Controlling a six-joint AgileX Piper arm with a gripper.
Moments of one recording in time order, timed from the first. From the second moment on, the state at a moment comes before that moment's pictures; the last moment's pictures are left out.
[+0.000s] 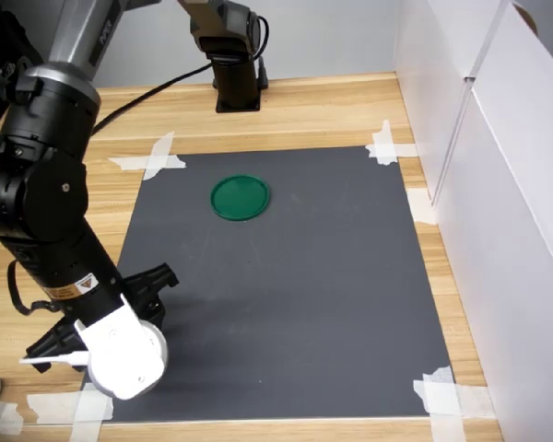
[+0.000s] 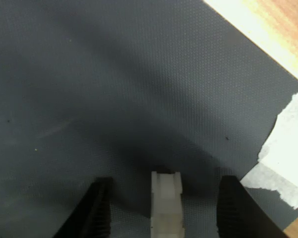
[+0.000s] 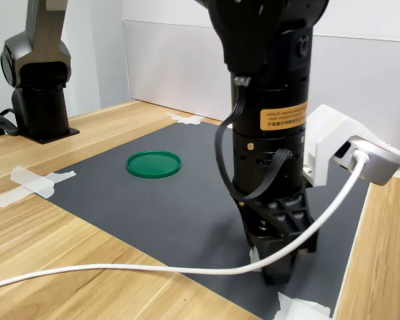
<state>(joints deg) -10.0 128.6 -109.0 4.8 60.2 -53.4</state>
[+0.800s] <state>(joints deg) -10.0 128.6 -109.1 4.4 60.6 -51.0</state>
